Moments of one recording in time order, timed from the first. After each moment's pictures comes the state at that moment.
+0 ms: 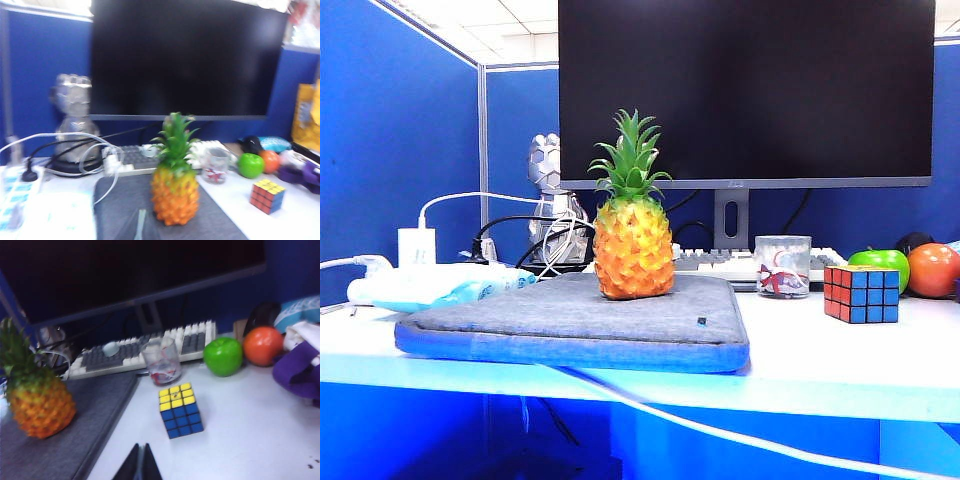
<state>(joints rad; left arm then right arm) -0.18 0.22 0.26 0.19 0.30 -0.09 -0.01 0.02 0.10 0.00 -0.09 0.30</state>
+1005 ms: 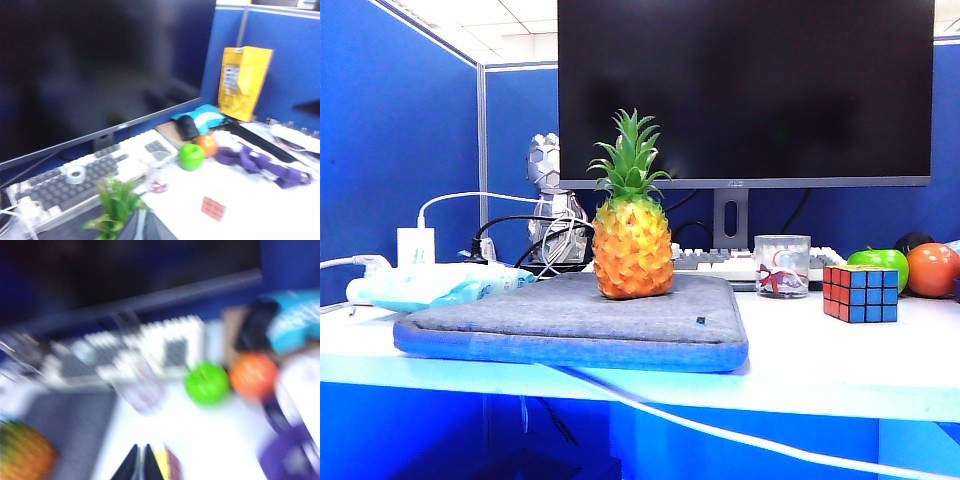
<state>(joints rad) -0.22 1.30 1.30 -0.05 0.65 0.03 -0.42 1.25 1.11 -0.16 -0.61 0.25</state>
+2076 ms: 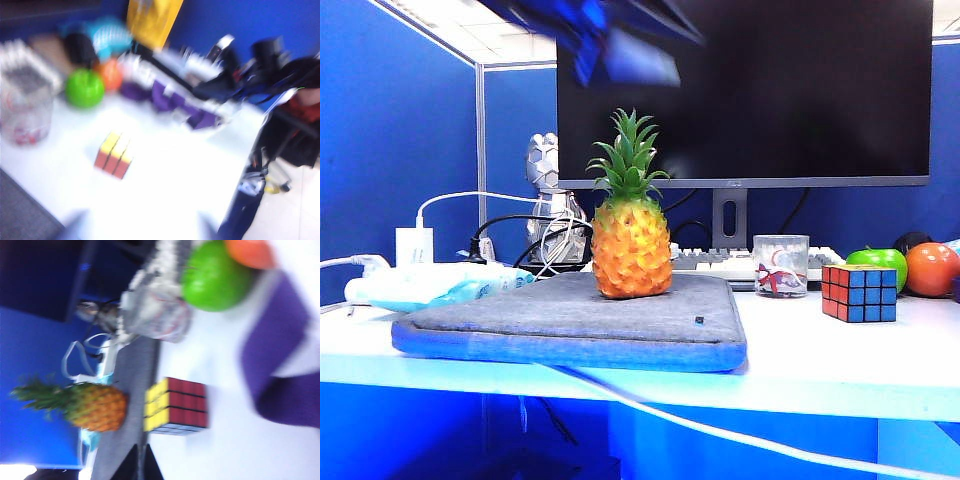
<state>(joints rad) -0.50 1.81 1.60 -0.18 0.73 -0.04 -0.67 1.83 1.16 -0.13 -1.25 0.35</state>
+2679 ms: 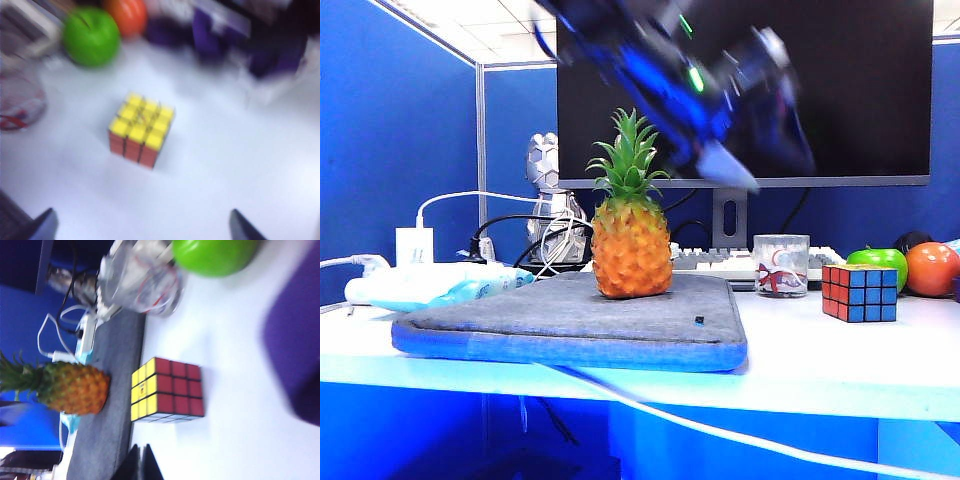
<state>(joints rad) -0.70 2.16 1.89 -0.30 0.40 0.14 -0.56 1.83 1.16 -0.21 -1.17 0.26</state>
